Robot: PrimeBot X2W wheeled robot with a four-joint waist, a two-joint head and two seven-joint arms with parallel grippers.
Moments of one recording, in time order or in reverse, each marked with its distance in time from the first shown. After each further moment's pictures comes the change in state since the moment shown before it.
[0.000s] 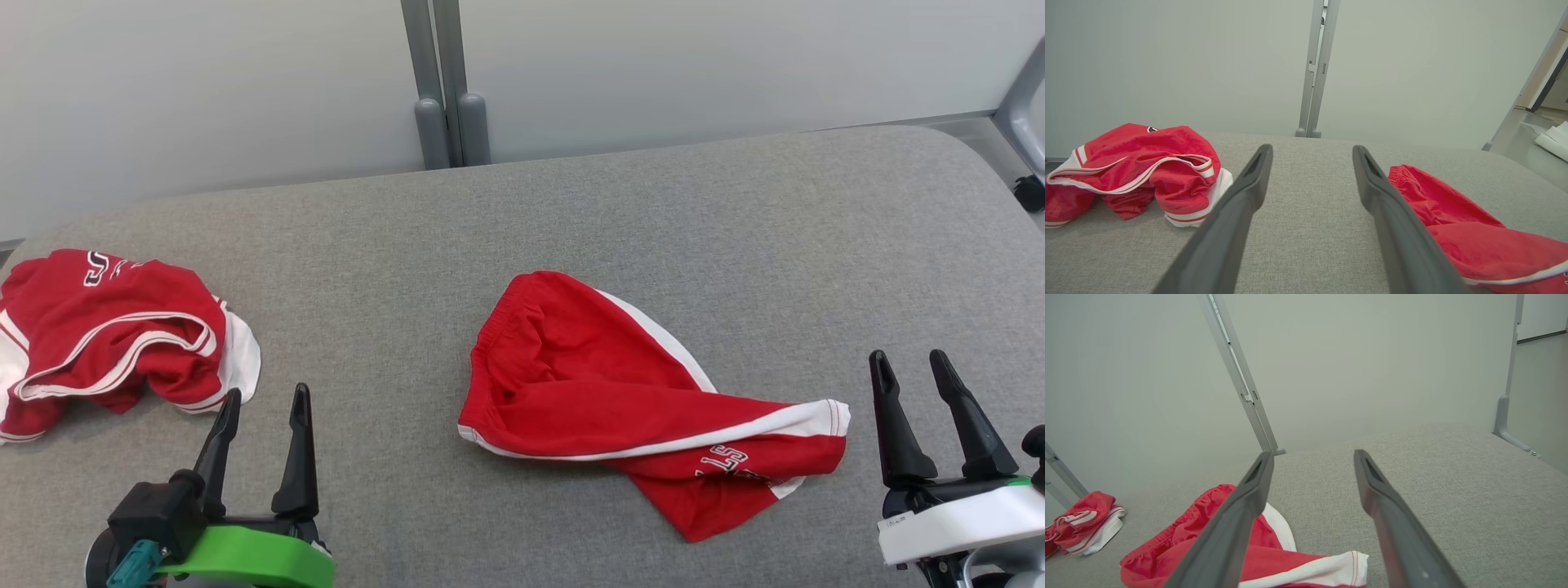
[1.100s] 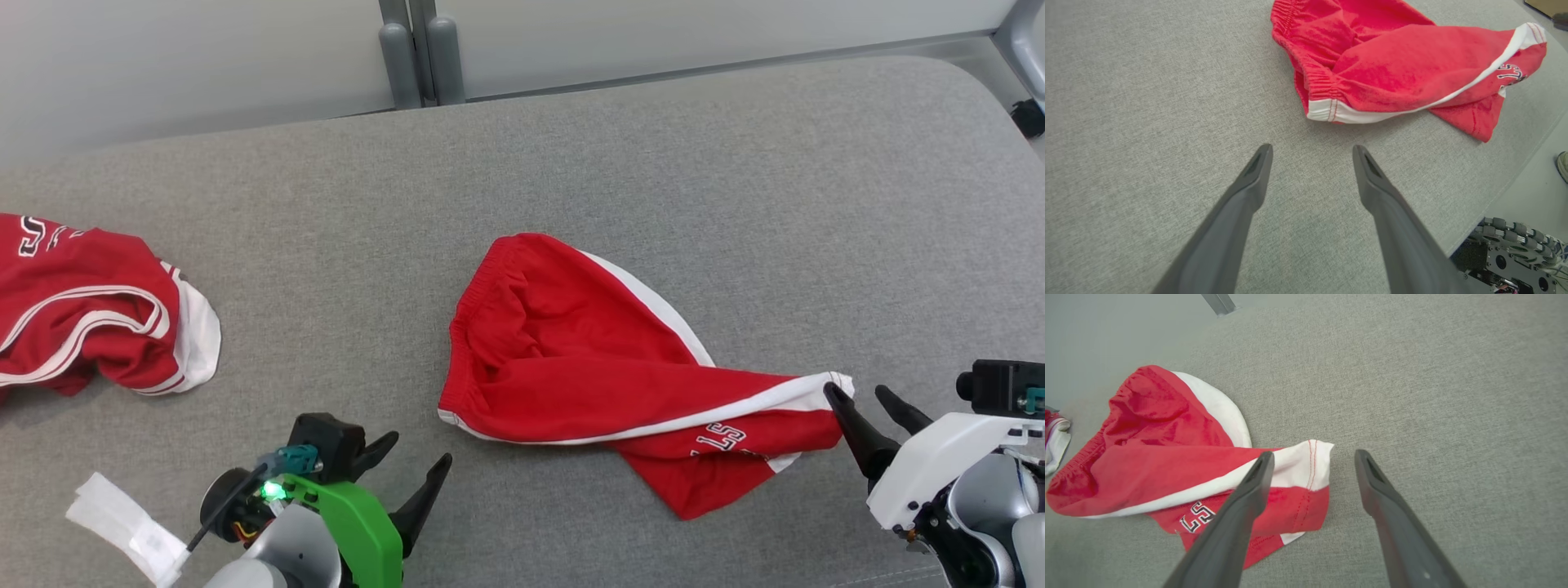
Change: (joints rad) left arm -0.184 0.096 -0.270 0.058 -0.057 -0.210 0.527; right arm -0.144 -0.017 -0.039 0.156 0.082 0.000 0.537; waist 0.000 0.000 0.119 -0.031
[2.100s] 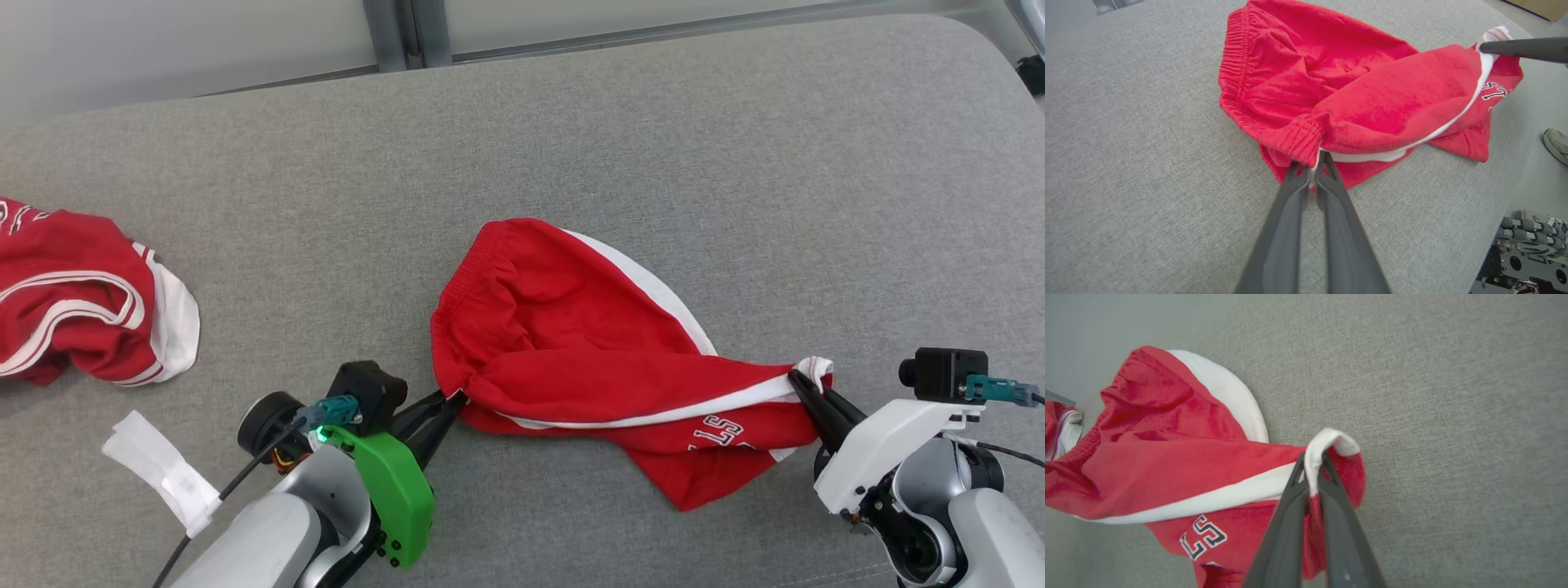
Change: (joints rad) left arm -0.210 -0.013 -0.147 0.122 0.009 -0.065 -0.114; right arm -0.096 -0.006 0.151 0.136 0.088 0.000 -0.107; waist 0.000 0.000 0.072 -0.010
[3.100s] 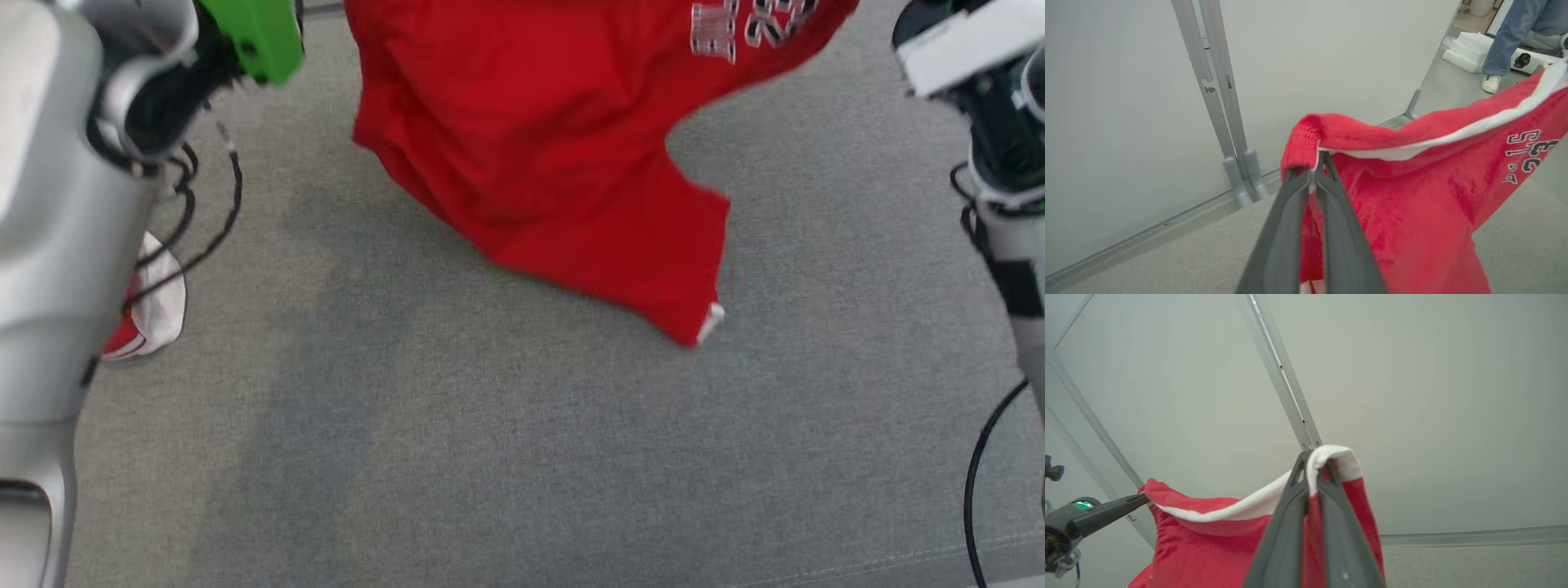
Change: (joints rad) left arm -0.791 -0.032 0.174 0.220 -0.230 0.000 0.252; right arm -0.767 -0.131 0.118 0.025 0.235 0.000 -0.185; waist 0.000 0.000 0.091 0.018
